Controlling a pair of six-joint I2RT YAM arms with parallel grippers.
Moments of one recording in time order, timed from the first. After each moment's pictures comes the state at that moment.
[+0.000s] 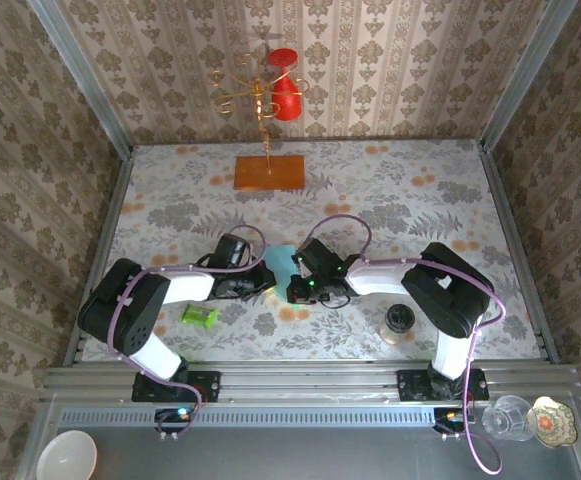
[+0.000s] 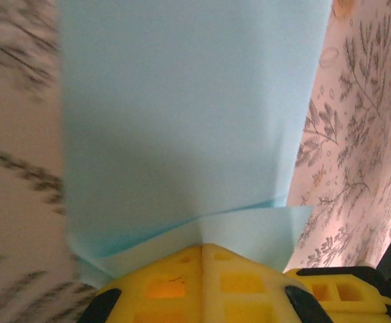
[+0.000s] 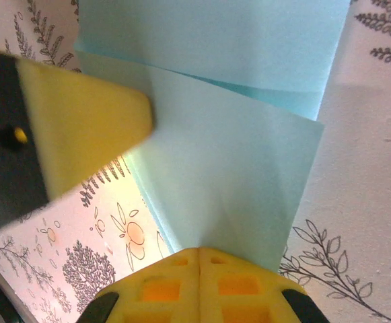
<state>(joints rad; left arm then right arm) -0.52 1.58 0.55 0.11 0.50 -0.86 0.80 1.82 0.90 -0.11 -0.31 0.76</state>
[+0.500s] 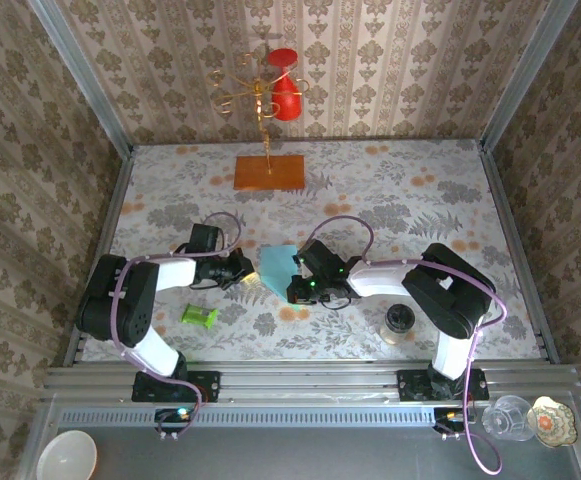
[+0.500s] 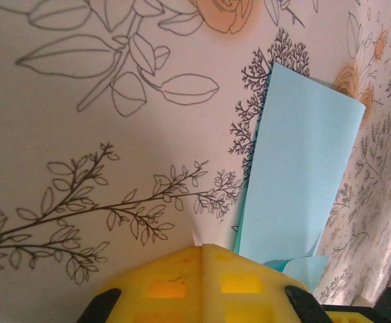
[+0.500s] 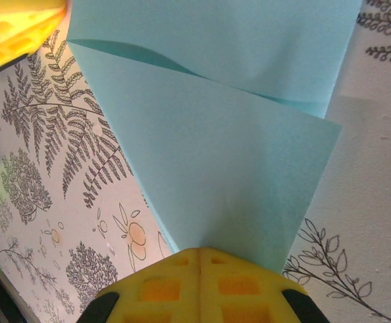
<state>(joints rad) -0.29 1.61 0.61 -0.02 0.57 -0.72 0.80 1.81 0.88 -0.06 -0.31 0.77</state>
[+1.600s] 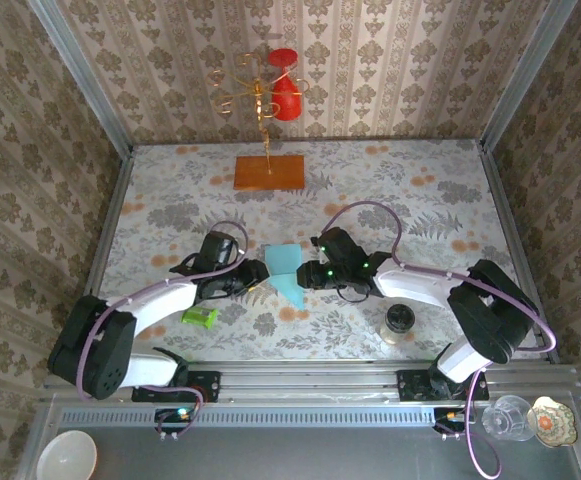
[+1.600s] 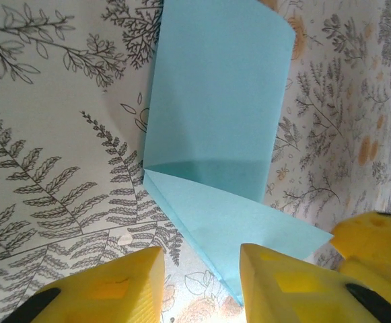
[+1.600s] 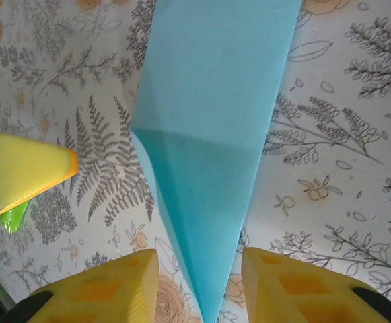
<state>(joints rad) -0.52 1.33 0.54 -0.10 0.41 -0.92 0.75 1.56 0.82 -0.10 -0.19 0.67</state>
